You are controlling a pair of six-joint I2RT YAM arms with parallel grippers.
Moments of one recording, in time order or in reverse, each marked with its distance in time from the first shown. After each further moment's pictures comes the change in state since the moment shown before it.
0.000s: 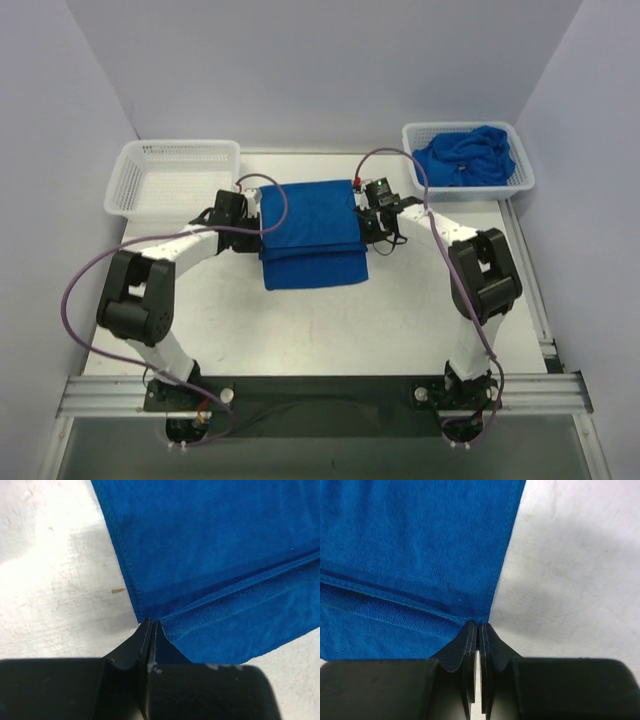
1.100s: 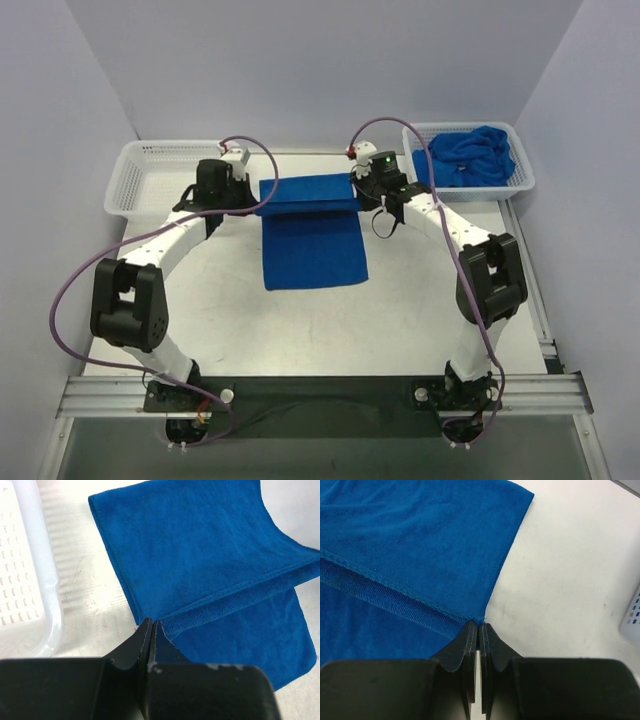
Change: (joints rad) left arm 0.063 -0.018 0.161 0.136 -0.015 0.075; right arm -0.016 -0.015 0.134 0.175 0.011 -0.237
